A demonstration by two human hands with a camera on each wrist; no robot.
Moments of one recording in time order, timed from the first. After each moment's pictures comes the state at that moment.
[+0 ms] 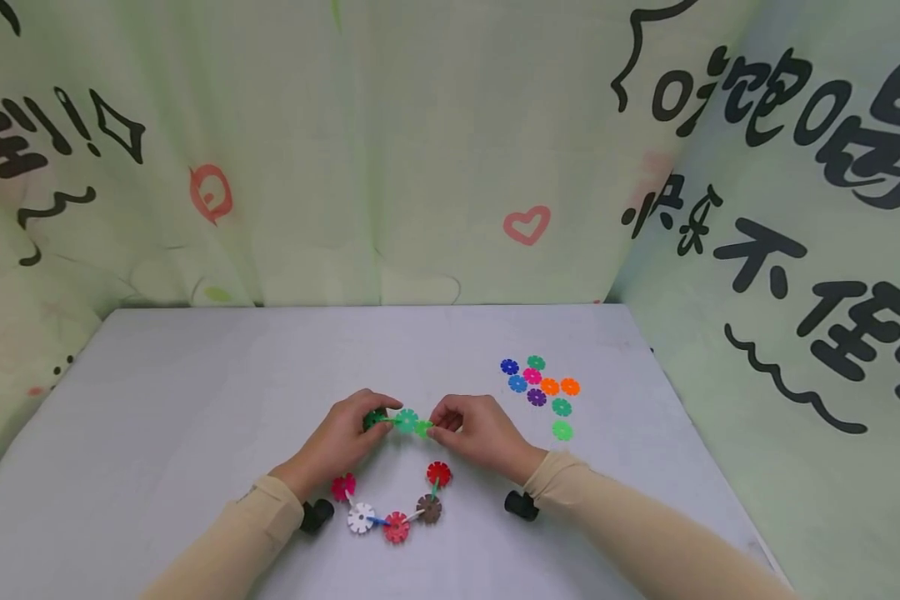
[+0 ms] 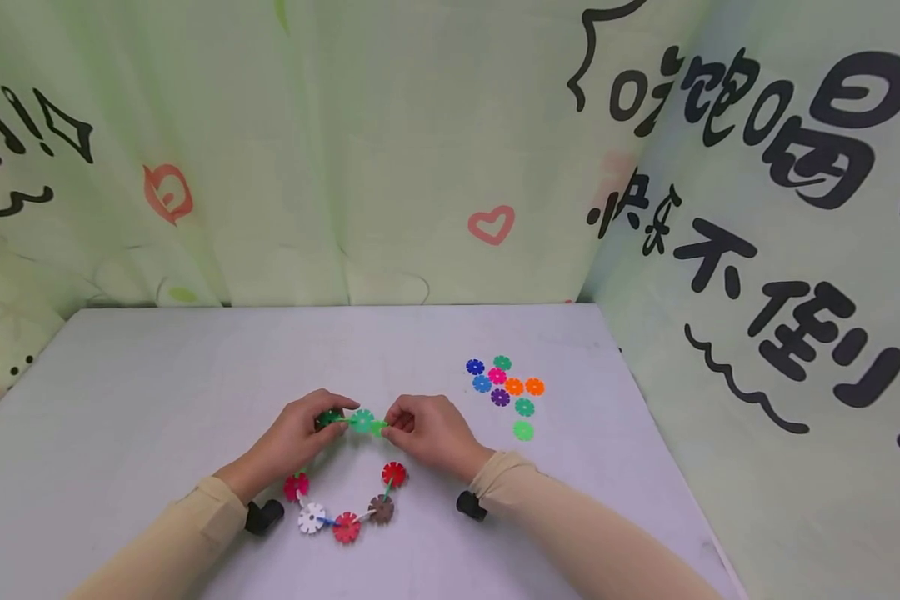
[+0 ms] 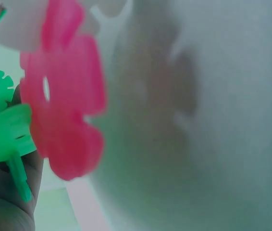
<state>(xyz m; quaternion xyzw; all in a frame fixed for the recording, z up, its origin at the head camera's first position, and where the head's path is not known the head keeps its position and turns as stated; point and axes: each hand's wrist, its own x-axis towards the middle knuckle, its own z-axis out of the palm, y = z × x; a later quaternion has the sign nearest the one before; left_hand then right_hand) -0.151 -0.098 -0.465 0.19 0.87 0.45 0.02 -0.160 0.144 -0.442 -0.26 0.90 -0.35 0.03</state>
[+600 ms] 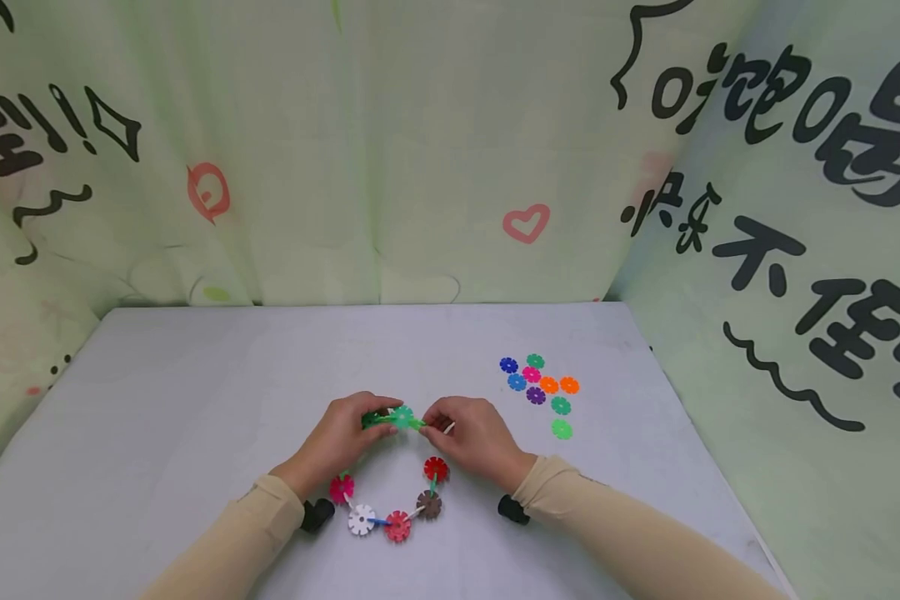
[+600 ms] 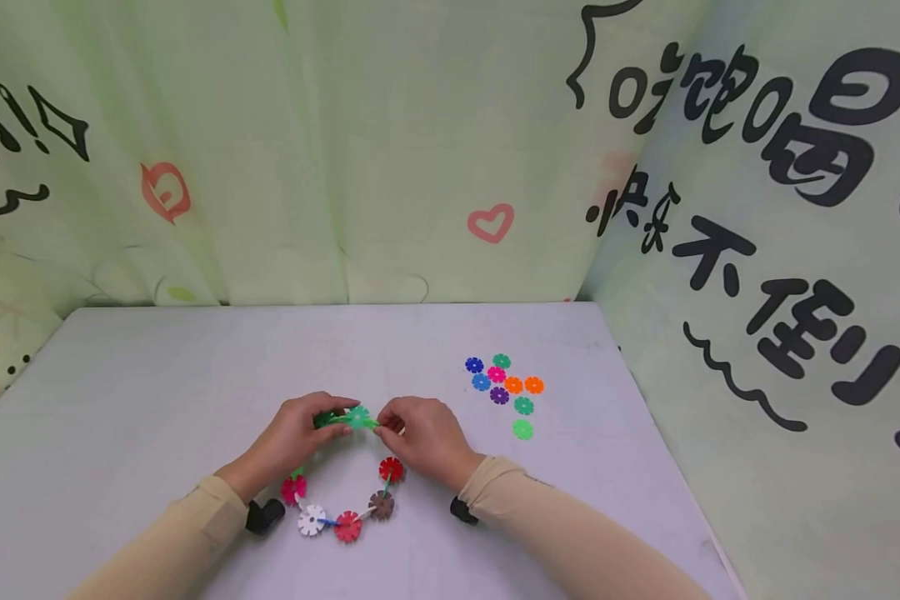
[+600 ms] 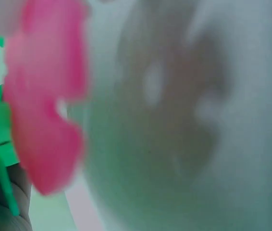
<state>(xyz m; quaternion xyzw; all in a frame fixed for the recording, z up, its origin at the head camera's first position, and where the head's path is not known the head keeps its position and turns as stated) -0.150 -0.094 -0.463 0.16 0.88 0.46 0.03 -0.154 0.136 -0.451 -0.33 0.89 -0.29 -0.09</state>
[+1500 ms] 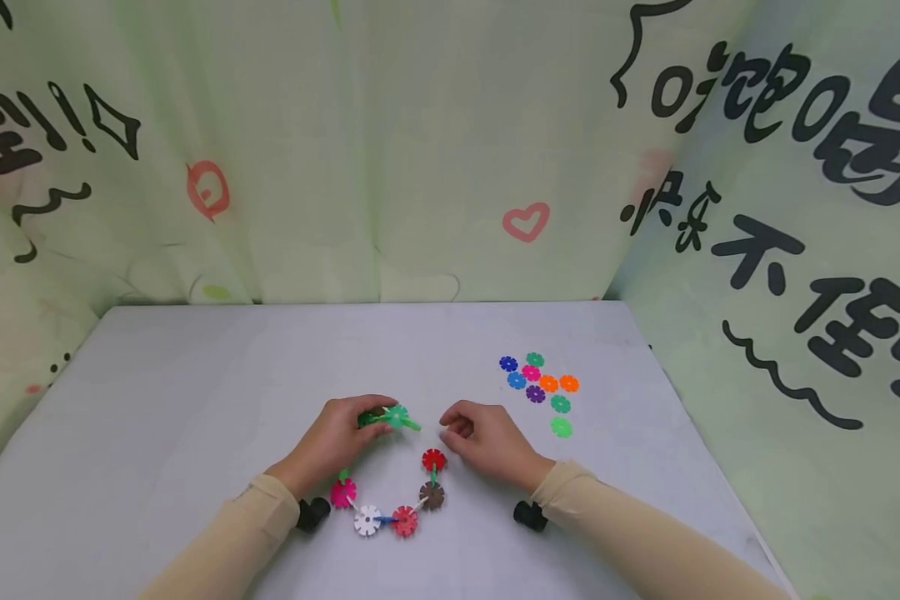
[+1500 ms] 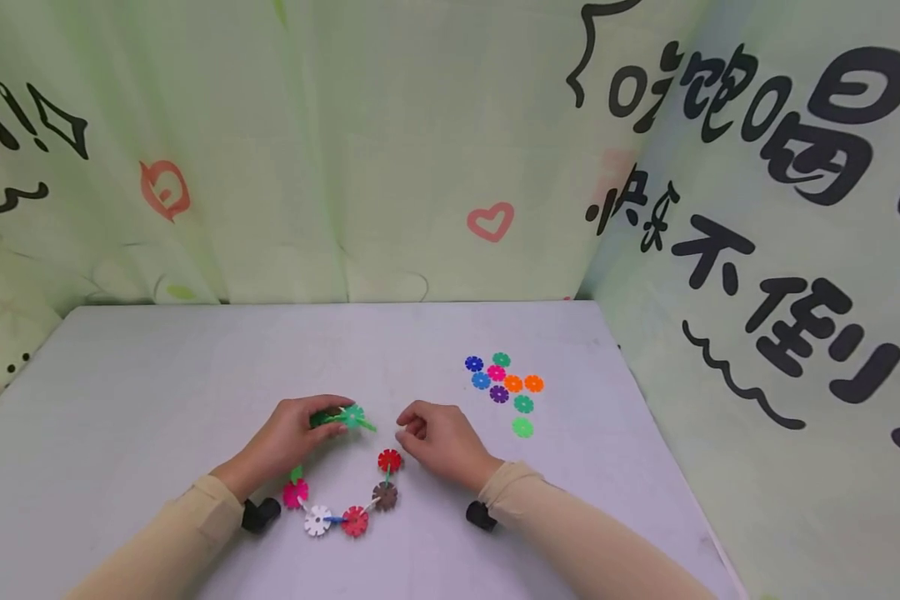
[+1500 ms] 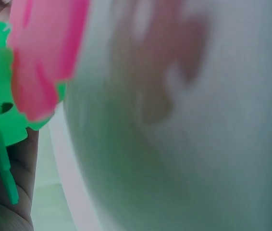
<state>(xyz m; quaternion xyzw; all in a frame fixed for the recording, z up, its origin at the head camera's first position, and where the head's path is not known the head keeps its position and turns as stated) -0.148 -0.099 -0.464 0.15 0.88 0.46 0.04 -0.150 0.158 -0.459 -0.22 0.91 -0.35 0.06</state>
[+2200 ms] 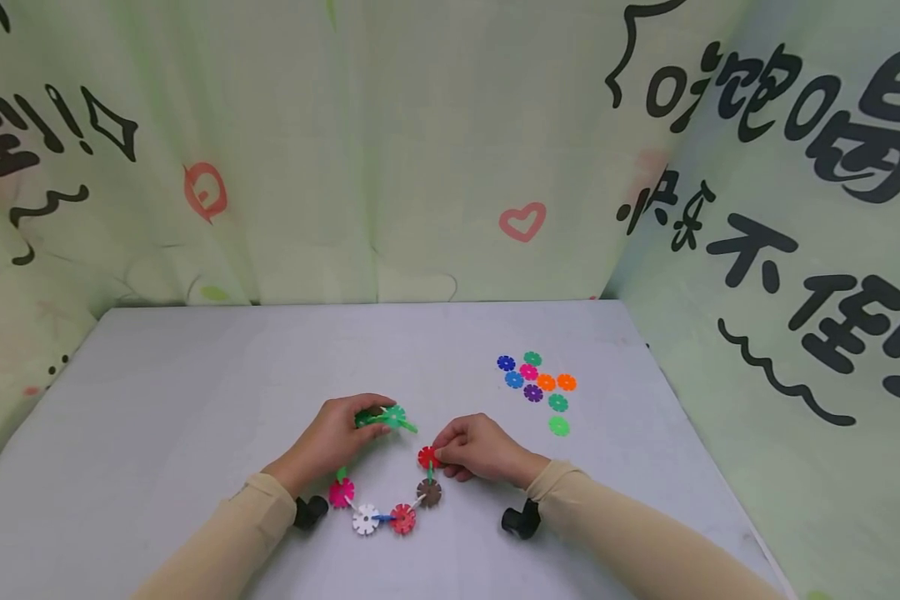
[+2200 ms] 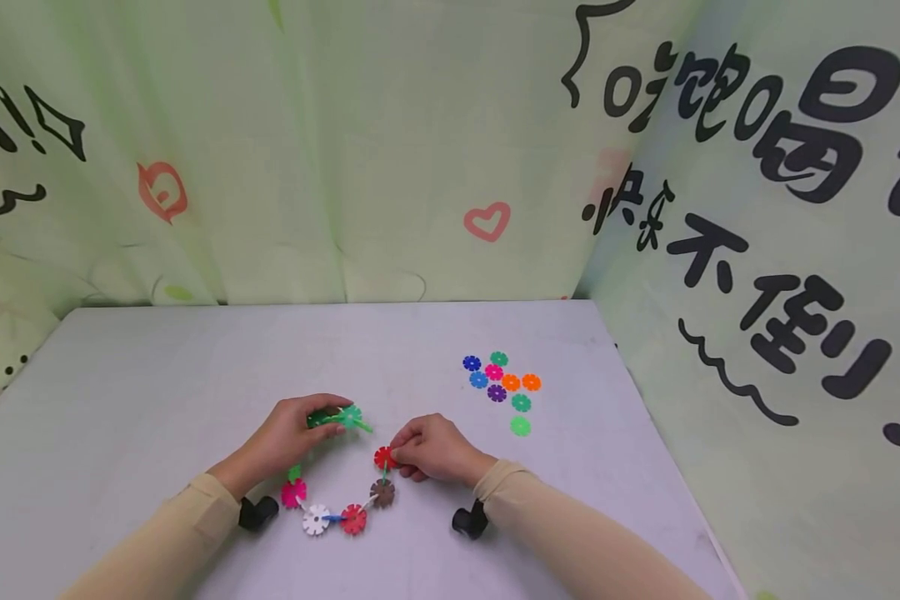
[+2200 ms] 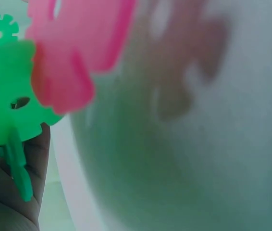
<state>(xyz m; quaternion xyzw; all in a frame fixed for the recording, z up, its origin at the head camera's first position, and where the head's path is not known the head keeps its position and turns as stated) -0.148 -0.101 -0.462 0.16 0.87 0.46 0.05 -0.145 0.155 -0.455 -0.10 0.82 -0.49 0.27</state>
